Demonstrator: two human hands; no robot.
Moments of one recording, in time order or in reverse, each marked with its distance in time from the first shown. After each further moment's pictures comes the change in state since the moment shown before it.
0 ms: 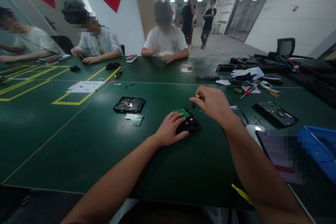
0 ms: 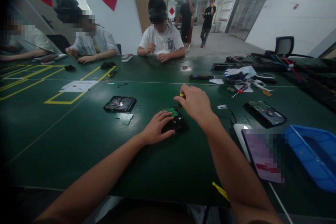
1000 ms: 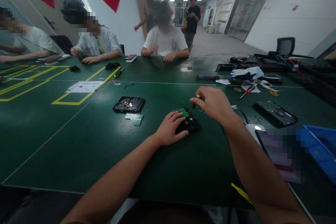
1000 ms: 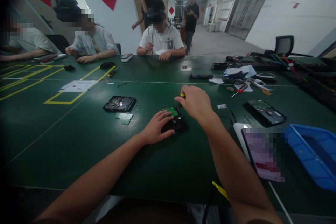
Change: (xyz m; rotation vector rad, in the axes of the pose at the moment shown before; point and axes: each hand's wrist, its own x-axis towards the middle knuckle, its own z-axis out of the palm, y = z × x) left_hand 0.000 -0.001 -0.001 0.002 -0.005 0.008; right_hand 0.000 0.000 -0.004 -0.031 -0.025 -0.003
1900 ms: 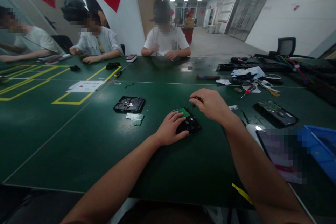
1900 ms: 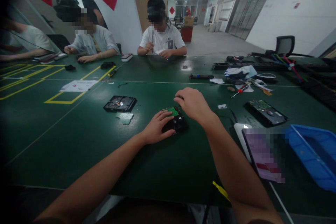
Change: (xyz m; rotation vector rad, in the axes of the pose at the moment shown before) left_hand 0.000 0.000 0.002 -0.015 0.013 0.000; right_hand 0.002 0.002 0.006 0.157 -0.060 -0.181
